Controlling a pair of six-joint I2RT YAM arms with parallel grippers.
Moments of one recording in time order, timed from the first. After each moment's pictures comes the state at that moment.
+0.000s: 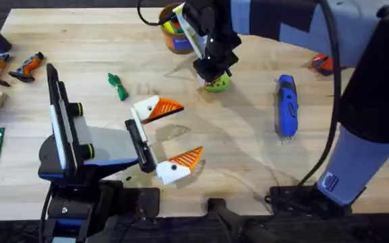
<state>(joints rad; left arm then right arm) -0.05 0.01 0.01 -0.12 1.11 0.12 0.62 2.07 1.67 -1.05 0.08 0.03</state>
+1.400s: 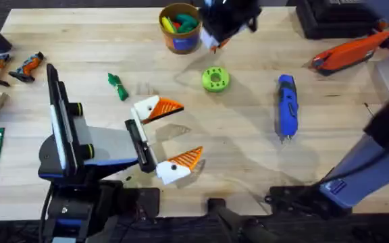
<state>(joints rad) -0.05 0.01 0.01 -0.12 1.11 0.12 0.62 1.95 2.06 -1.41 0.09 0.01</state>
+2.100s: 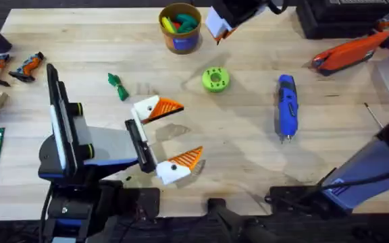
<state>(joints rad) -0.05 0.01 0.01 -0.12 1.11 0.12 0.62 1.90 2.21 -1.55 0.01 0.00</state>
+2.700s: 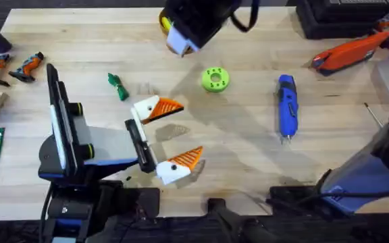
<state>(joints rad) -0.05 0.01 0.01 -0.12 1.11 0.12 0.80 1.90 2.21 -1.47 -0.03 -0.06</state>
